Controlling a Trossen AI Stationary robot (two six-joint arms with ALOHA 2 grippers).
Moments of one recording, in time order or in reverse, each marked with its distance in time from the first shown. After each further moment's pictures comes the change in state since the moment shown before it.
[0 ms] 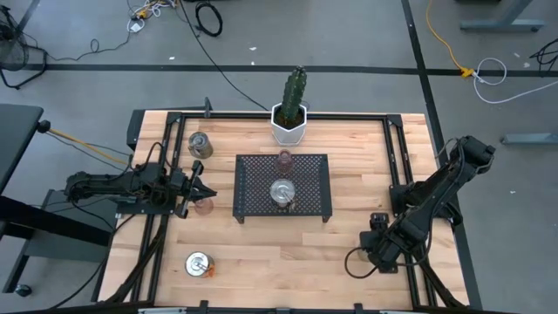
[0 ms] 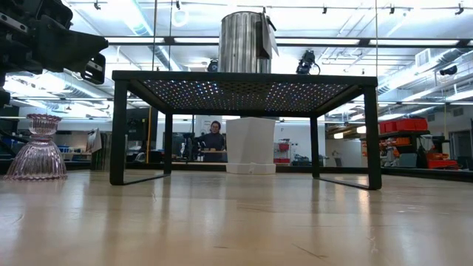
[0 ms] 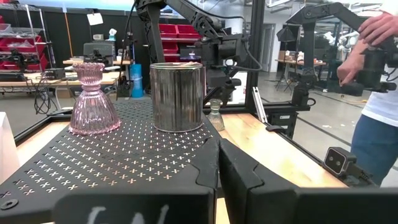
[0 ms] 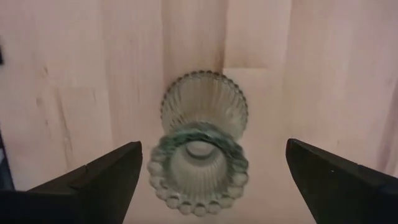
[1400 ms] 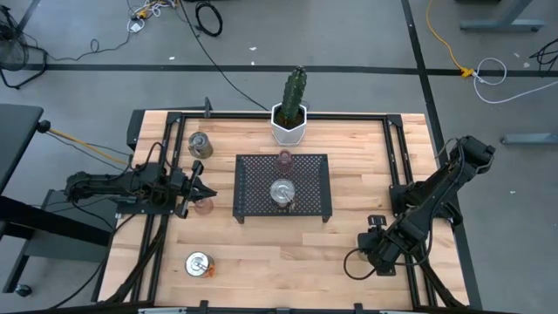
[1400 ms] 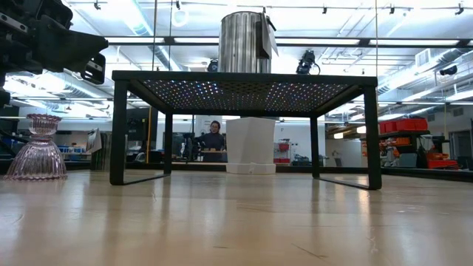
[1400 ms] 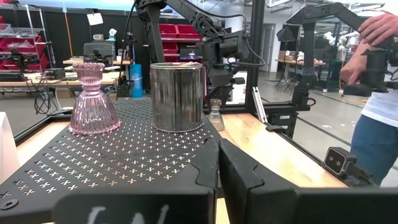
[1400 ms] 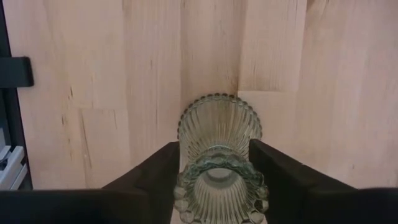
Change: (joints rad) left arm 0.000 0.000 0.000 0.000 0.000 0.000; right arm -0.002 0.000 0.000 0.068 0.018 -0.001
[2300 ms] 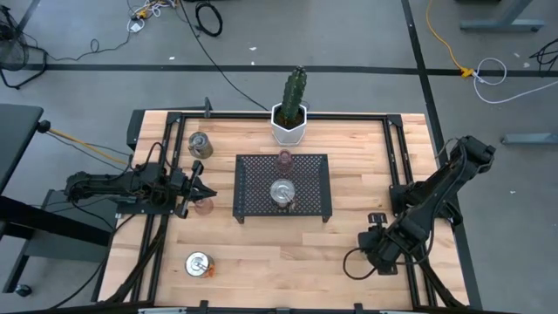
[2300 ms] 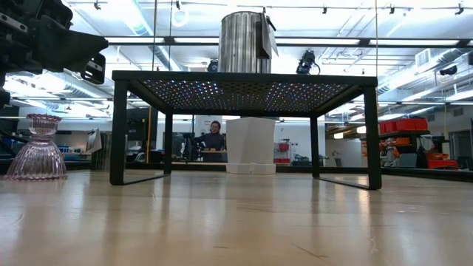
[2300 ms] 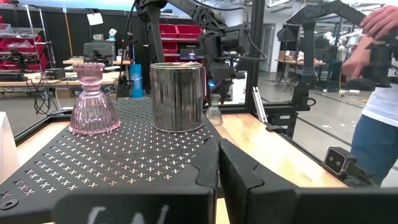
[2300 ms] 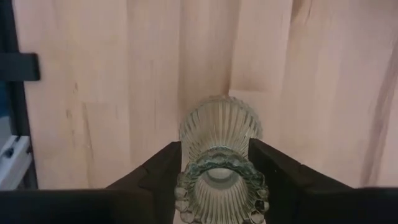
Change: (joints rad) left arm 0.000 0.000 0.000 0.000 0.000 0.000; right arm -0.020 0.000 0.089 -0.115 0.001 -0.052
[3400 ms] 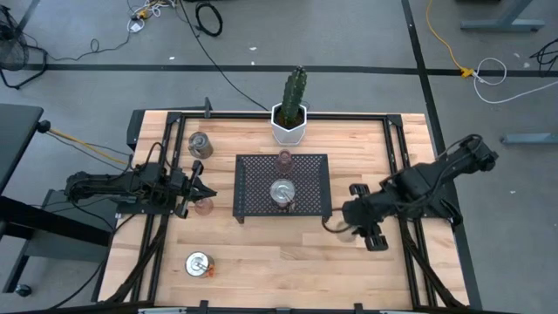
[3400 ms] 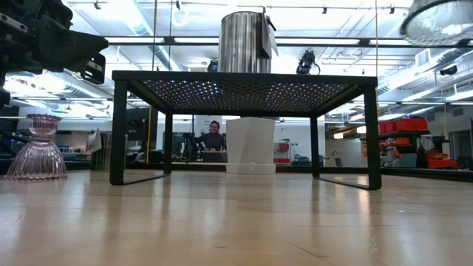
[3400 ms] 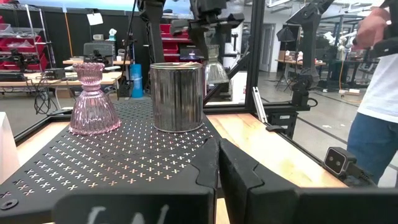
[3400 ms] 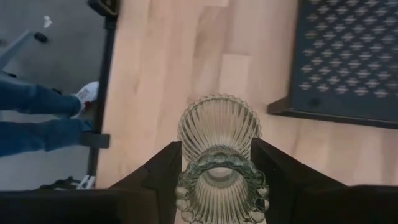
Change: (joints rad) left arm 0.000 0.000 0.000 0.000 0.000 0.000; right arm -0.365 0.000 0.525 -0.280 -0.082 -0.428
